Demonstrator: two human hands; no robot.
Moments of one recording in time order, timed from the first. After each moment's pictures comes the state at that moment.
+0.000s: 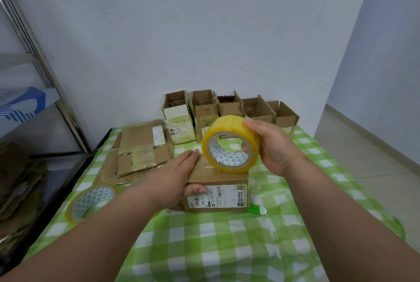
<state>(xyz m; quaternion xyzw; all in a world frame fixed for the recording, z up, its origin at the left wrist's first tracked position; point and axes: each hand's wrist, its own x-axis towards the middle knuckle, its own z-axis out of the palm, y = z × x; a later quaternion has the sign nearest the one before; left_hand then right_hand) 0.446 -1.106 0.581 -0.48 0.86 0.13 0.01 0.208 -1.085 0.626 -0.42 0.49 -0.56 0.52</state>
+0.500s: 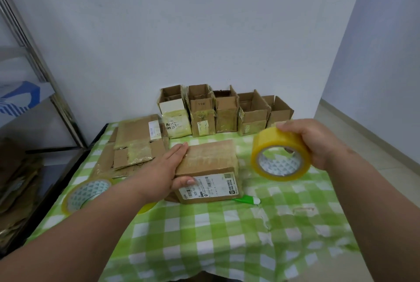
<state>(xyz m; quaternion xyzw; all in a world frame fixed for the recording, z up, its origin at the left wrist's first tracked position) 0.460 -1.106 0.573 -0.50 0.85 0.15 -0.01 0.133 -1.054 0.633 -0.41 0.61 -0.52 0.44</state>
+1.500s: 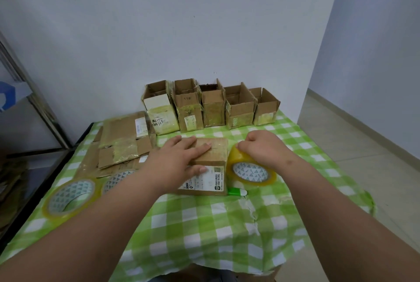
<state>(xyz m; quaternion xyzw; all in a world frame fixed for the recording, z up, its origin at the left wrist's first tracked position) 0.400 -1.097 0.587 -0.48 0.88 0.05 0.03 0.171 -1.058 0.599 -0.57 0.74 -0.26 0.24</state>
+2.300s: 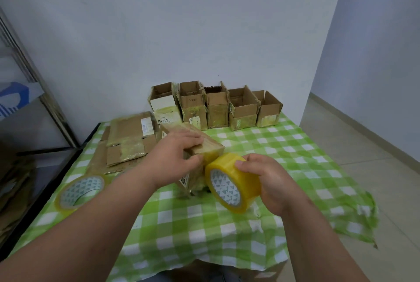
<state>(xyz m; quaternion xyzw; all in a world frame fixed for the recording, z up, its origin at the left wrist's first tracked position) 0.415 -1.091 0.595 -0.42 0.86 0.14 -0.25 0.204 -1.000 0.573 -0.39 0.55 -0.50 0.54</state>
